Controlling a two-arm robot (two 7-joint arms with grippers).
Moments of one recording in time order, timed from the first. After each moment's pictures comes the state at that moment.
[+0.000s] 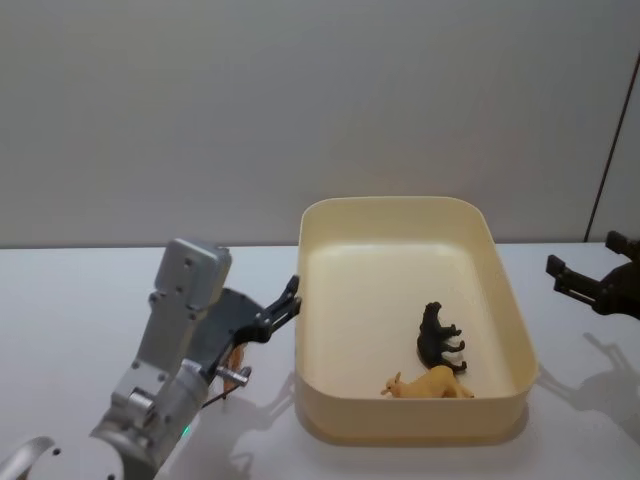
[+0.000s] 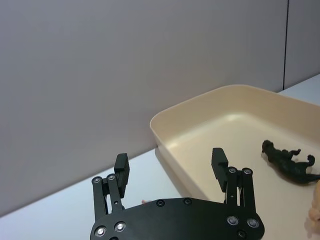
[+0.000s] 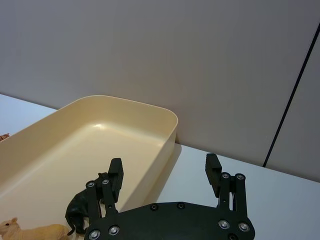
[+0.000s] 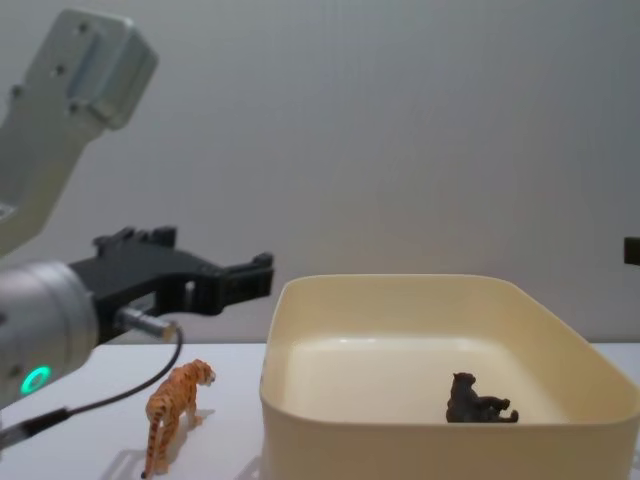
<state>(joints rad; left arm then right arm) -0.14 0.46 0.43 -1.75 -0.29 0.10 0.09 0.13 0.48 -0.10 -1.64 0.44 0.20 0.34</state>
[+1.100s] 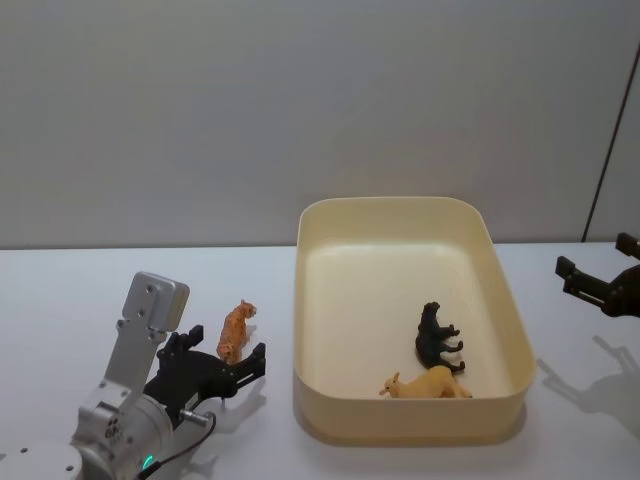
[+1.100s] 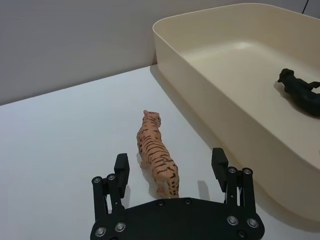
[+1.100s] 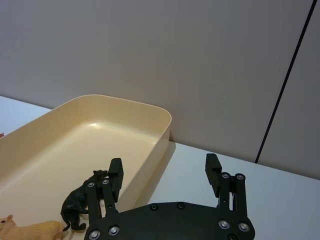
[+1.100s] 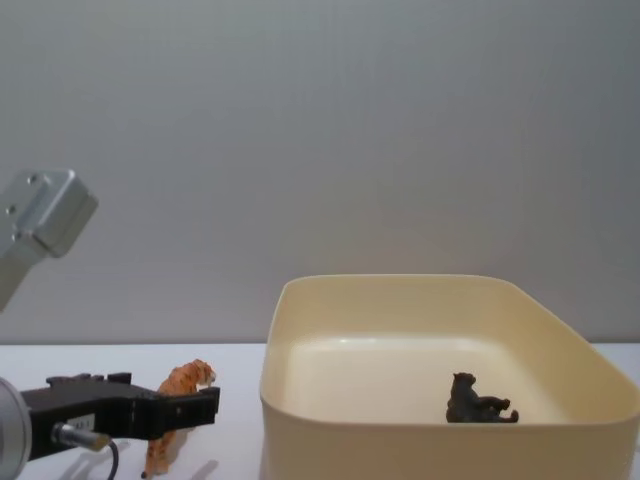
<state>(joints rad) -0.14 0.49 0.38 -1.62 -0.50 0.26 -0.02 0.10 0.50 -0.08 -1.66 0.46 0.20 0.33</state>
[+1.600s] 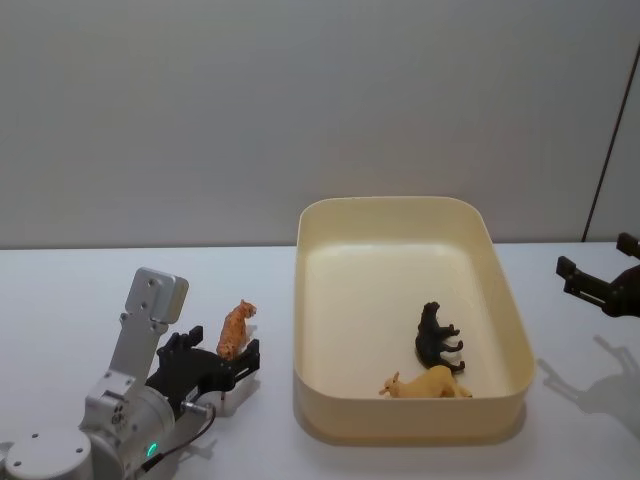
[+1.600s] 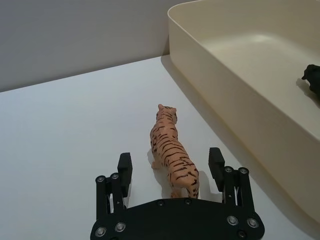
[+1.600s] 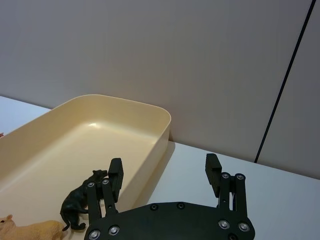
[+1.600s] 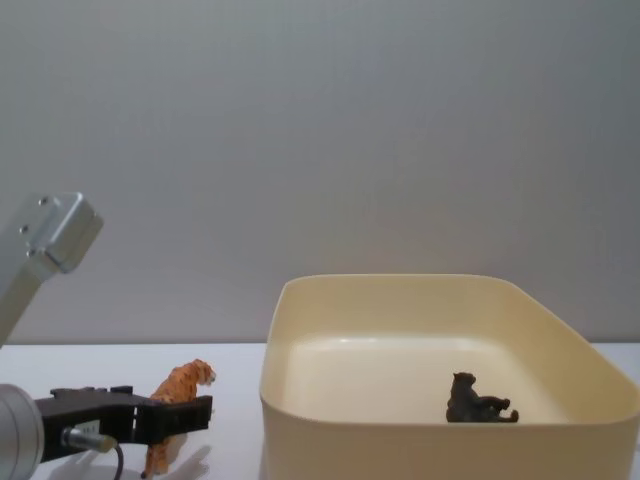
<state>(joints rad) -0.19 0.45 0.37 -1.52 -0.50 0.27 -0.03 0.10 0.50 -0.08 -1.66 0.46 0.20 0.33</state>
